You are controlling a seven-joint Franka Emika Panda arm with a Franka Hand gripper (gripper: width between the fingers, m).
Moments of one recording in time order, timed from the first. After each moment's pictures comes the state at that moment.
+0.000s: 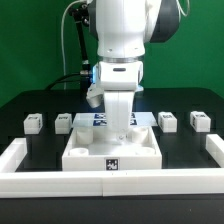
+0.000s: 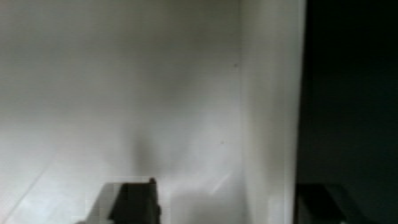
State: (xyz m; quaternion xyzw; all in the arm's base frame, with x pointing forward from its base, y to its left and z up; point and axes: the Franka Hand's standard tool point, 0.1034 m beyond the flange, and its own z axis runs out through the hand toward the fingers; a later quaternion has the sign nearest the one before) arm 0.455 -0.013 0.014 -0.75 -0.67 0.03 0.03
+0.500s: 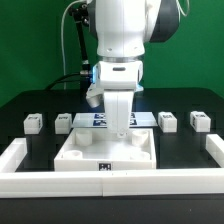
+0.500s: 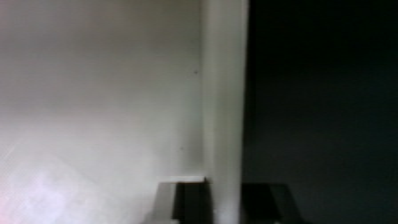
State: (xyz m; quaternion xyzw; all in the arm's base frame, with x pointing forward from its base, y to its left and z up) arm 0.457 -0.013 0.015 -0.75 -0.66 0.03 0.03
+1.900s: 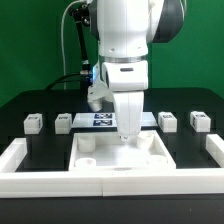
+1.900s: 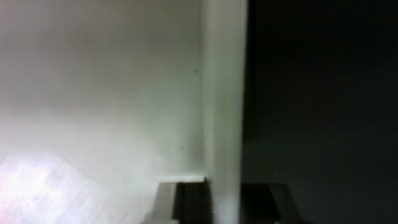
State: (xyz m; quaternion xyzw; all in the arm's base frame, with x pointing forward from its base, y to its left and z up) arm 0.479 -0.008 0.016 -0.70 -0.71 0.02 0.03
